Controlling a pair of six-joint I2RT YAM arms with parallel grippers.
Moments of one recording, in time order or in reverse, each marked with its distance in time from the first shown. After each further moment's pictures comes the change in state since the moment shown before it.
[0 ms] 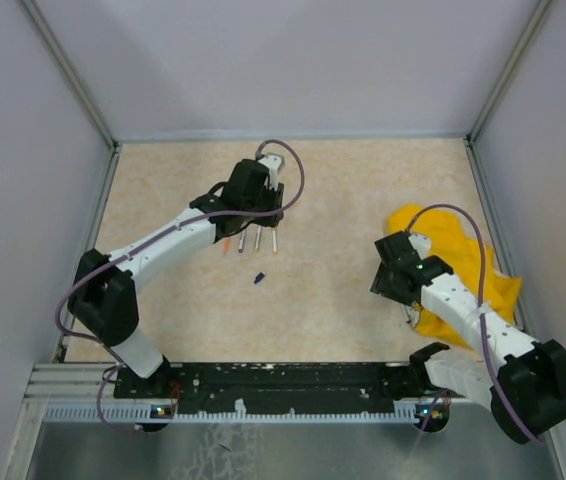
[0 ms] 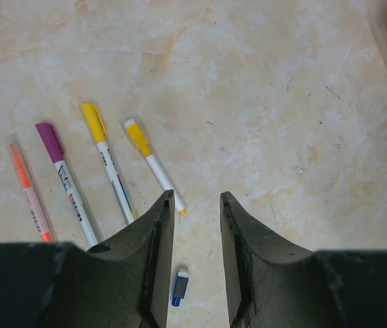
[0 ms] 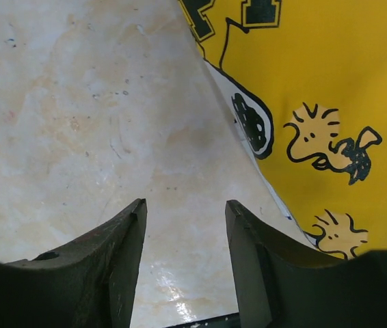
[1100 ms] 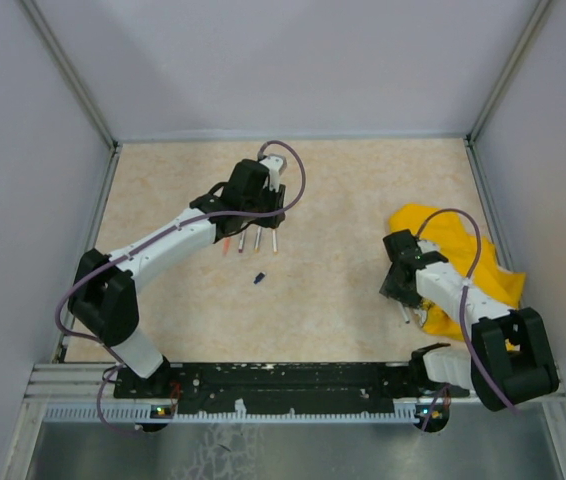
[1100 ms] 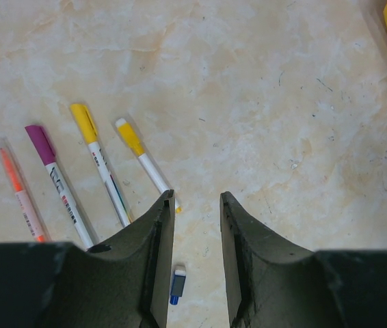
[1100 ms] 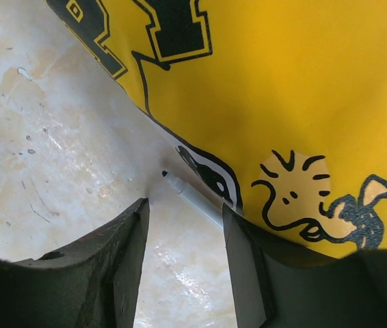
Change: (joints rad) left arm 0.000 -0.001 0.000 -0.001 0.035 0.016; right arm -0.180 0.181 -0.060 0.097 -0.003 -0.032
